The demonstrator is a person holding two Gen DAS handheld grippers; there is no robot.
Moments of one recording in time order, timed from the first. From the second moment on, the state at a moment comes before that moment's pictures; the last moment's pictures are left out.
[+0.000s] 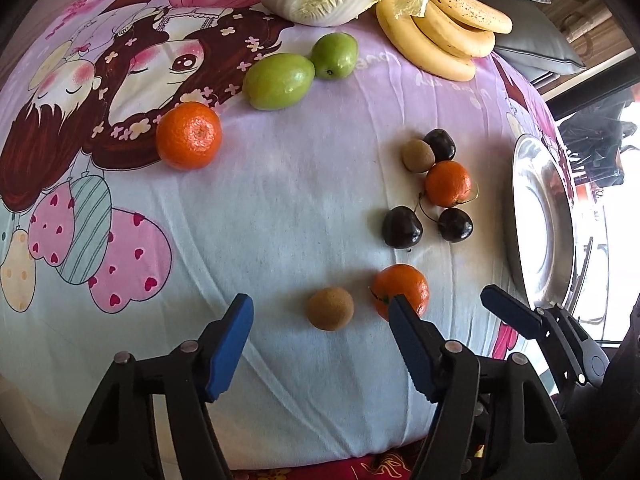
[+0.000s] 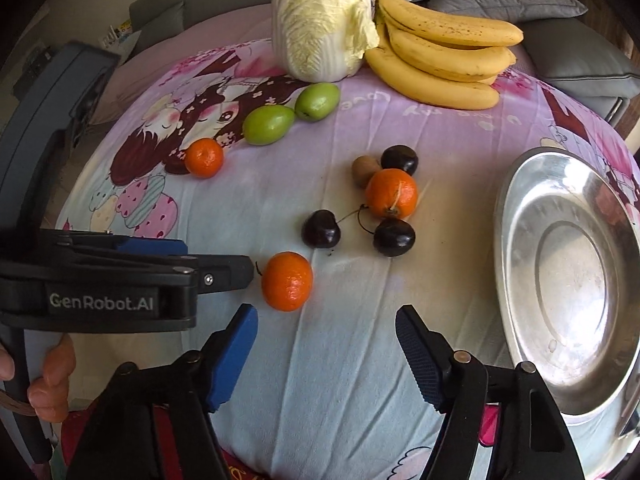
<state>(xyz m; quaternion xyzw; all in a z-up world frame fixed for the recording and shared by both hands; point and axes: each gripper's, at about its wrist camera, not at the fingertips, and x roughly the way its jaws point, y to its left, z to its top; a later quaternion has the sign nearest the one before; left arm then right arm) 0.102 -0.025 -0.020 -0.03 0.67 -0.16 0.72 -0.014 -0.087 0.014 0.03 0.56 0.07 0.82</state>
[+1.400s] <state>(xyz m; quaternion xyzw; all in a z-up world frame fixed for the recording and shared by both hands) 0.098 -0.015 -0.027 -0.06 0.67 -0.20 0.71 0.007 -0.070 0.003 0.02 0.55 0.11 0.83</state>
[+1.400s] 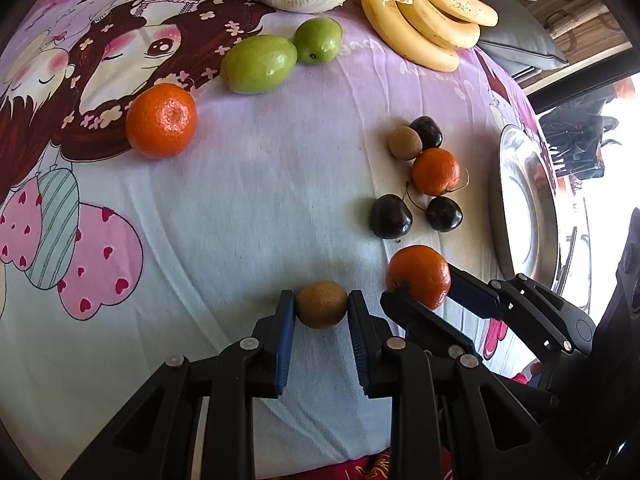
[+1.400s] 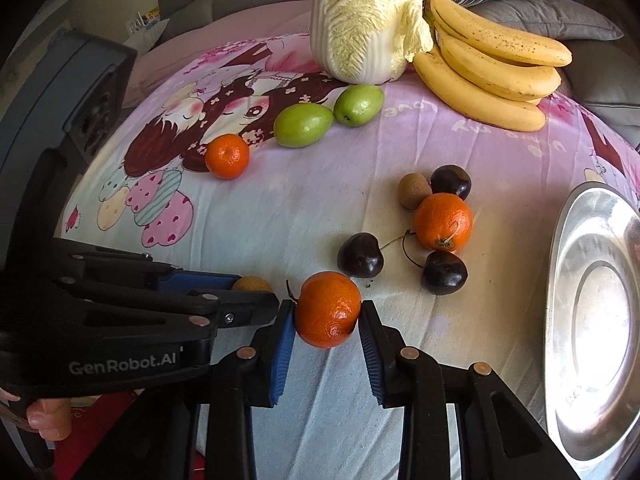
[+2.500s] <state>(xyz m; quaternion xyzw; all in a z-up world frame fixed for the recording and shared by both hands) 0.125 -0.183 0.026 -0.02 0.65 -0.25 0.71 -0.008 -0.256 0.027 0.14 0.52 -0.11 0.84</state>
